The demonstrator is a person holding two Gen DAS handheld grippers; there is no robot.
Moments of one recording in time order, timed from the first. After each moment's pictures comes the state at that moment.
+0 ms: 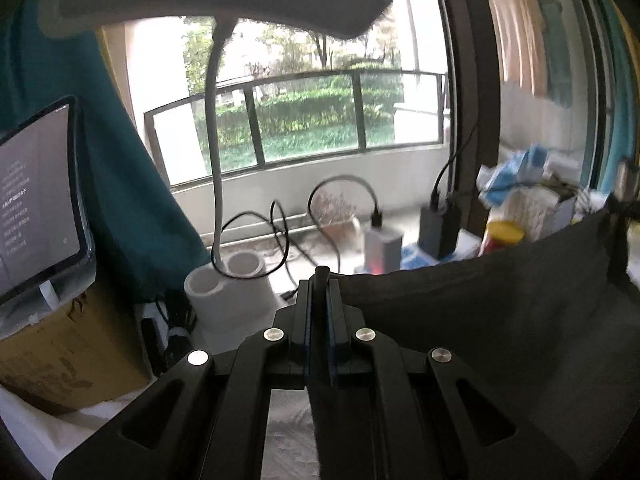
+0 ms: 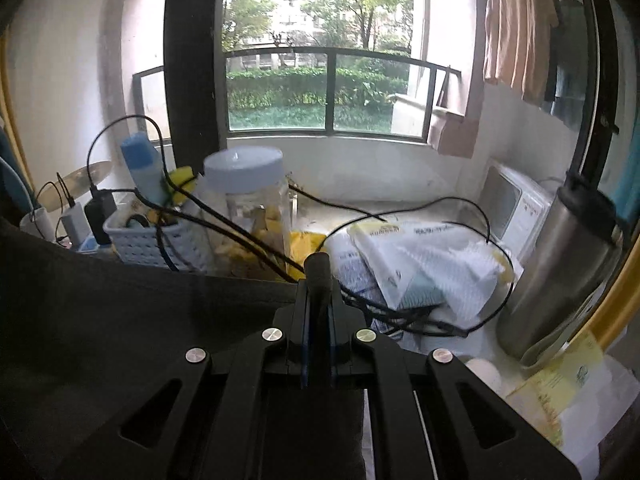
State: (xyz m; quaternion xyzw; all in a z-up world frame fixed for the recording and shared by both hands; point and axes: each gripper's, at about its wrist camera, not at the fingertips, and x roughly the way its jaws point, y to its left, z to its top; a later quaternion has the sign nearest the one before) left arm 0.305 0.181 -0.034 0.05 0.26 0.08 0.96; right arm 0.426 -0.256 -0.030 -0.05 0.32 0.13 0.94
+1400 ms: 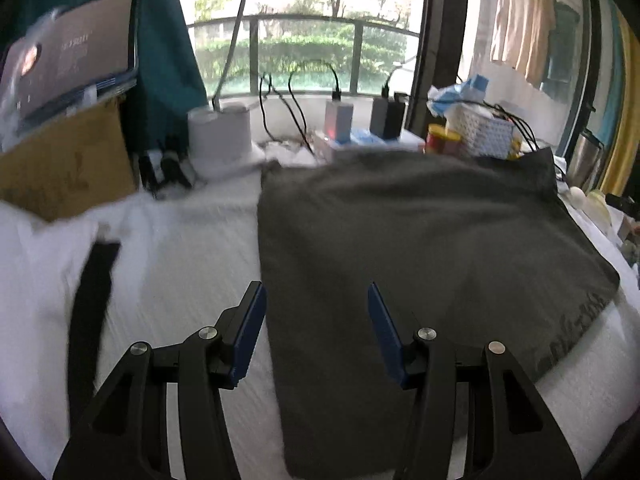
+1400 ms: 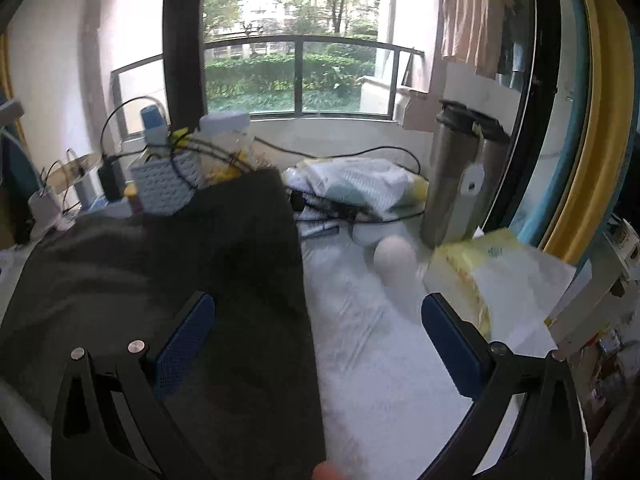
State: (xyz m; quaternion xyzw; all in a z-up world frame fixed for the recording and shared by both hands) left arm 0.158 0.145 -0.091 -0.06 0.36 0.06 0.93; right arm 0.312 -0.312 -0.026 -0.05 0.35 0.08 0.93
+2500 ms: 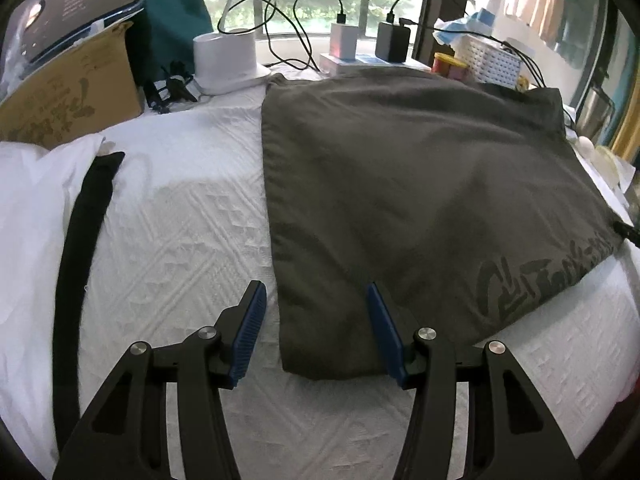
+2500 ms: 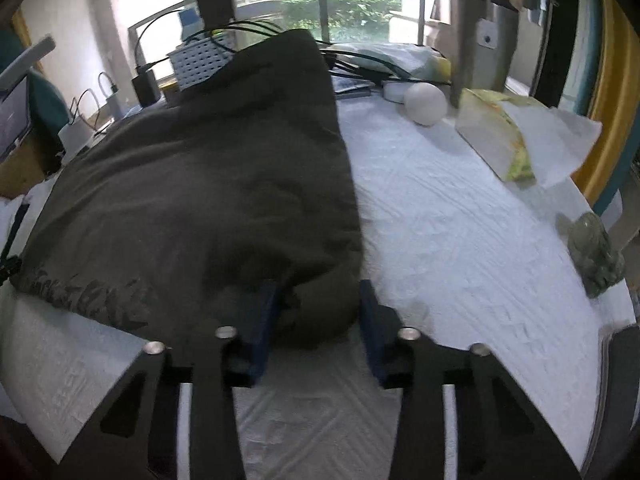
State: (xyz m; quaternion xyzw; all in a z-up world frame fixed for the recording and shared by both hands) left arm 0.130 0.135 -0.123 -0.06 0.45 0.07 0.89; right arm 0.244 -0.322 -0.087 -0.03 0.45 0.15 0.88
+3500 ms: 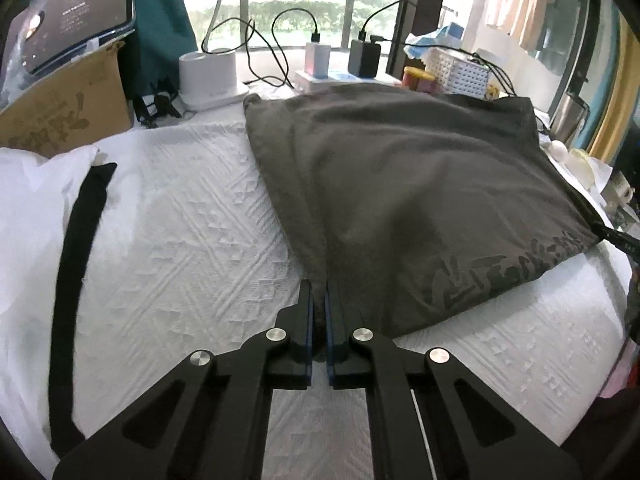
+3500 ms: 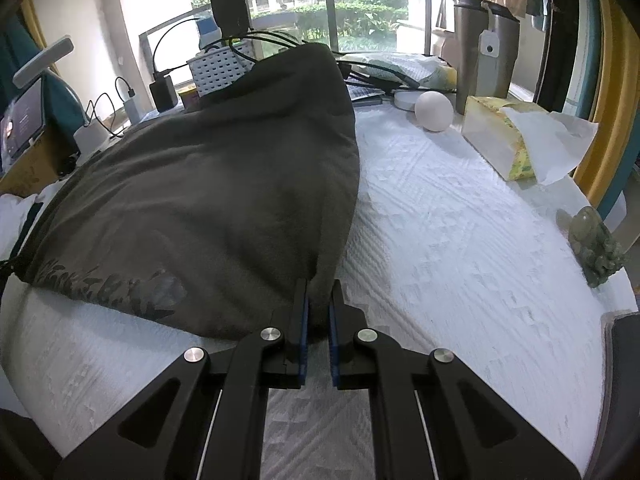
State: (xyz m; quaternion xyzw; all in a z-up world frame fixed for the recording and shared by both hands) left arm 0.108 0.117 -0.104 -0.06 0.42 0.04 0.90; right arm 0.227 -0.321 -0.078 -0.02 0.43 0.15 0.89
